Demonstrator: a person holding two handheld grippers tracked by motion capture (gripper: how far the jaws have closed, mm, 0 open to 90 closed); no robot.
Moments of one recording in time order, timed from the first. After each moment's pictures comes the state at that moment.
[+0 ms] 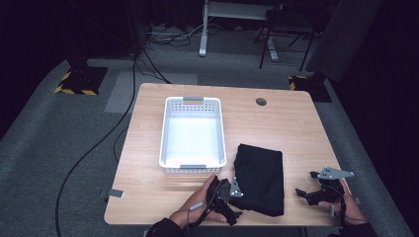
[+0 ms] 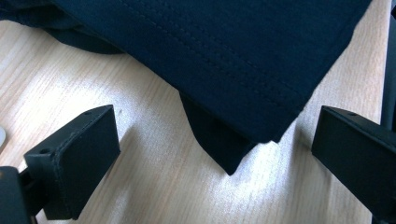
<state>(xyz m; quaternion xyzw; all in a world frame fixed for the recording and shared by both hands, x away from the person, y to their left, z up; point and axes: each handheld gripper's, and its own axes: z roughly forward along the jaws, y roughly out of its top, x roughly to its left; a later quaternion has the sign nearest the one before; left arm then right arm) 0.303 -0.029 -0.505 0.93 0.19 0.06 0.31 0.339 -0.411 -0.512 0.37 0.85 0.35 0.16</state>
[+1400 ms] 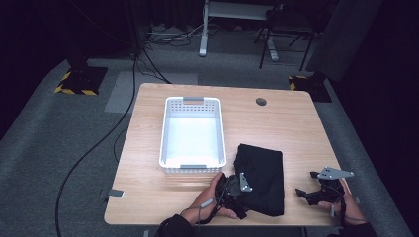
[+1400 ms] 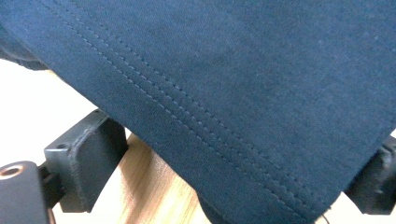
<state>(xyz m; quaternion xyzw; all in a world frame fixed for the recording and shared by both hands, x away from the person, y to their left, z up) 0.313 -0.055 -0.502 0.92 0.22 0.07 0.31 0.339 -0.411 -0.512 0.37 0.85 0.35 0.16</state>
